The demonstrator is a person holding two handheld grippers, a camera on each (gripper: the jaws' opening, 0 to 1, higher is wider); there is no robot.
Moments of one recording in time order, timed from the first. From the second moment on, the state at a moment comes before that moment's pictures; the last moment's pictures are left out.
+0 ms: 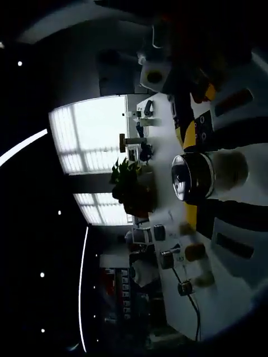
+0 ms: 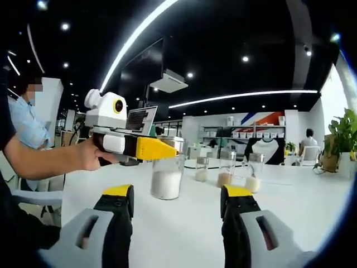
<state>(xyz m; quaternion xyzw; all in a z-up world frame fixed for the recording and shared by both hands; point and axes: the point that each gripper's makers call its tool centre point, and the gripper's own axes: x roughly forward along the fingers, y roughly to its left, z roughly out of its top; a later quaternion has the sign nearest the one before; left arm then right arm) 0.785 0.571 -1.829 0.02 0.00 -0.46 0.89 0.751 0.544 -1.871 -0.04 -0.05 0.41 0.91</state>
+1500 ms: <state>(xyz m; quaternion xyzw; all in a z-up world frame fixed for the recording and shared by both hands) 0.725 0.531 -1.835 -0.02 -0.02 -0.57 0.82 0.732 0.575 -1.882 -0.04 -0.04 0.46 0.88</state>
